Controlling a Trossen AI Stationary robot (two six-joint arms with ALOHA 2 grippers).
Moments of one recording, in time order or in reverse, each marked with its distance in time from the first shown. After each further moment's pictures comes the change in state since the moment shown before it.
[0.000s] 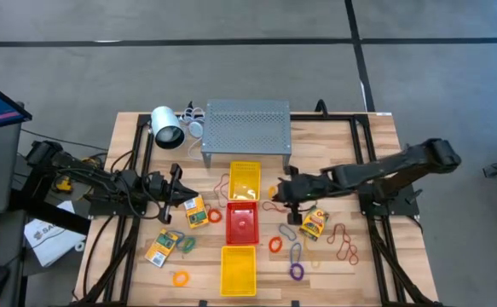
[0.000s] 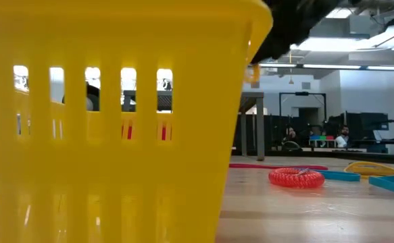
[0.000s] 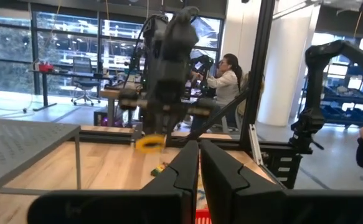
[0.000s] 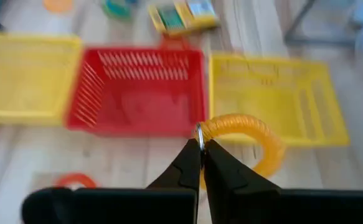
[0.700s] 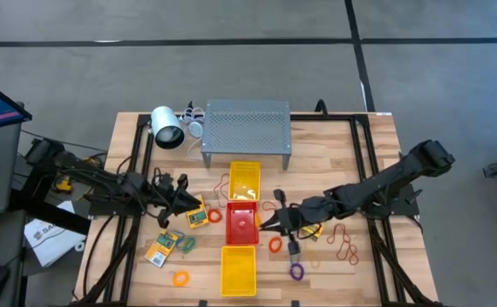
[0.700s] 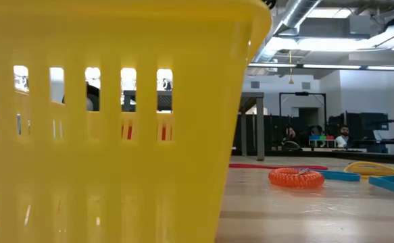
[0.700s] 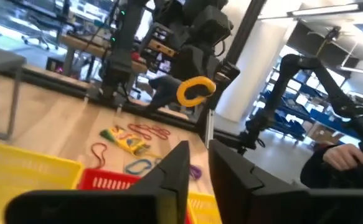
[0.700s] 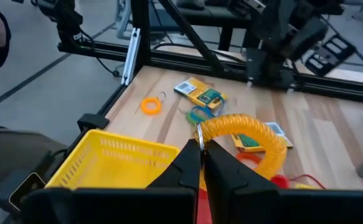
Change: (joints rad) left arm -0.003 0.129 0.000 0.043 0.144 -0.303; right arm 0.202 0.119 0.000 0.473 0.025 -0.068
